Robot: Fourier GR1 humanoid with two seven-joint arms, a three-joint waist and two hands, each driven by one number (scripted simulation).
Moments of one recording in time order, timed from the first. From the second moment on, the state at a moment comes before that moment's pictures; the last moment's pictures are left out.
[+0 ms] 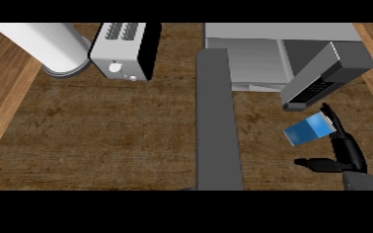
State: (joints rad) left arm 0.55 0.12 0.52 -2.30 0.78 -0.57 0.12; right arm -0.32 -0.36 -0.35 -0.39 0.23 0.17 -0.98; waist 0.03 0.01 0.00
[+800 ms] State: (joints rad) left arm 0.55 0.13 0.54 -2.30 0.84 -0.60 0.13; right arm -0.40 -0.35 -0.35 -0.25 0.21 0.19 -1.01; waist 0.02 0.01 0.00
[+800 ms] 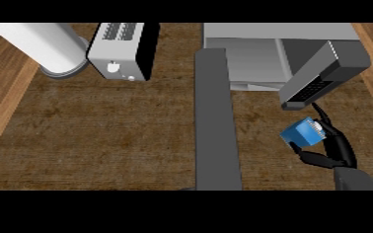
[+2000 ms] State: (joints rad) left arm 0.57 0.11 0.59 -2.29 0.91 -0.64 0.19; right arm -0.57 -0.11 -0.35 -0.29 0.20 -0.02 -1.03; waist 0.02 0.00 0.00
